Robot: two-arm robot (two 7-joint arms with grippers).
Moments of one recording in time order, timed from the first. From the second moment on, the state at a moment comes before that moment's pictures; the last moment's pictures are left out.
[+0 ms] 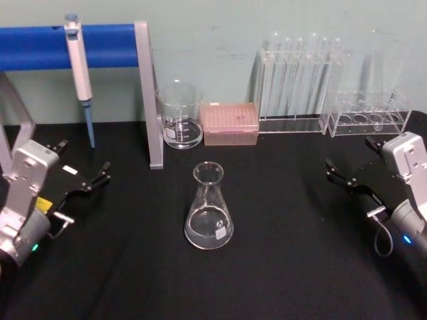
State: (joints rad) left arm -0.20 0.60 0.45 -1.41 -0.25 -0.12 0.03; right arm 0.20 0.60 -0.45 -1.41 0.25 -0.12 -0.03
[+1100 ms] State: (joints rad) left arm -0.20 0.60 0.45 -1.41 -0.25 -0.12 0.03; right arm 0.12 0.66 -0.38 -1.53 0.46 -0.12 0.46
